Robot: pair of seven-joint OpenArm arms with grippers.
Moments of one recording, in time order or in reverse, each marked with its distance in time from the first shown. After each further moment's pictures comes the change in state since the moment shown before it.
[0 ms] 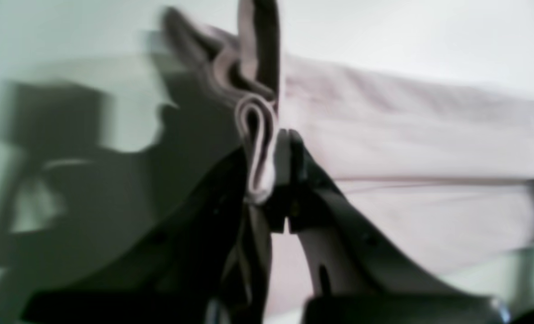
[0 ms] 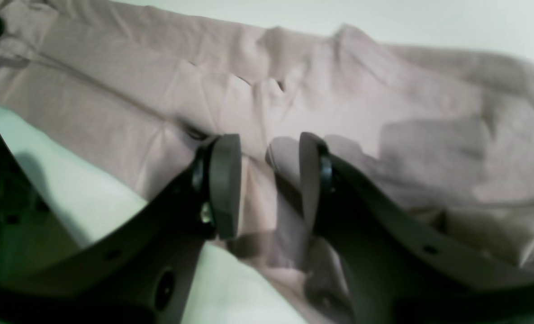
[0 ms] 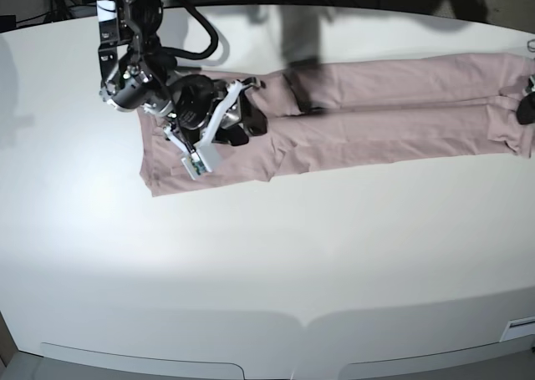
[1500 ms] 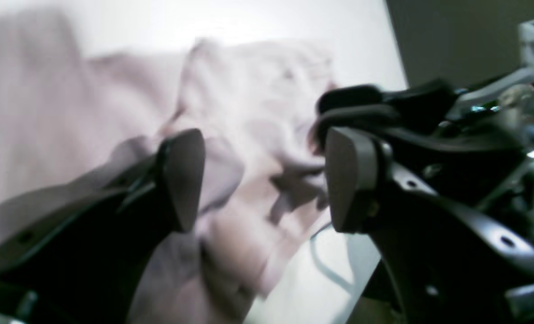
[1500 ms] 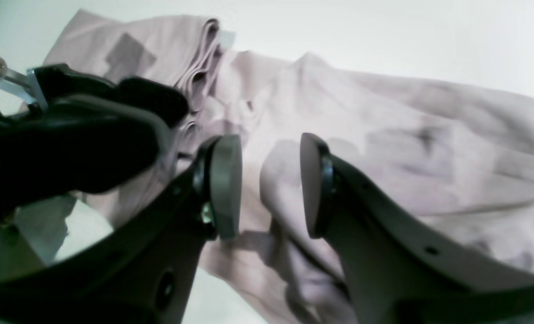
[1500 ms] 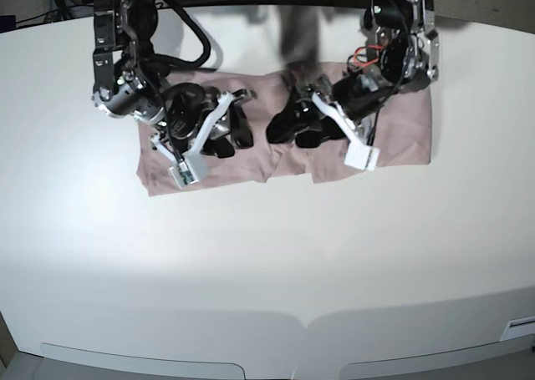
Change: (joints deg) left arm -10.8 42.9 20.4 17.1 19.7 0.1 8.8; right arm 1.2 0.0 3.1 0.0 -2.1 0.0 0.6
